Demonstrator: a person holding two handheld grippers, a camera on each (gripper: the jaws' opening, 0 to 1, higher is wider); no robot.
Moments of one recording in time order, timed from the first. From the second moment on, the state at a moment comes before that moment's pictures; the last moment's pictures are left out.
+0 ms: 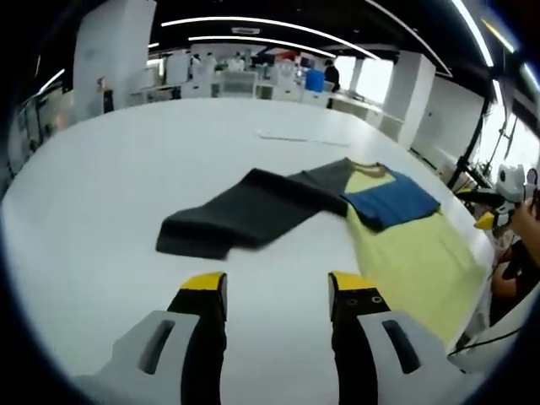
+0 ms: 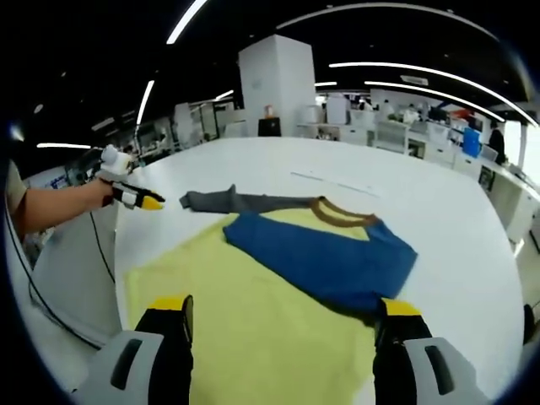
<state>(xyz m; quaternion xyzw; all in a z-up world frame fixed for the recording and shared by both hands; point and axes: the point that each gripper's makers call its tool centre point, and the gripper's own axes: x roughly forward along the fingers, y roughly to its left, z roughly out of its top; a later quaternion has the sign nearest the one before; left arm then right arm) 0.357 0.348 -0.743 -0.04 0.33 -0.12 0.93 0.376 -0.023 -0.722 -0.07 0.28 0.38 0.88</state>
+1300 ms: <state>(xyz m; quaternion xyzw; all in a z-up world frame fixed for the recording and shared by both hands) 0.400 0.378 -0.776 0.01 0.37 -0.08 0.93 0.344 -0.051 -0.721 -0.07 0.30 0.37 0.88</state>
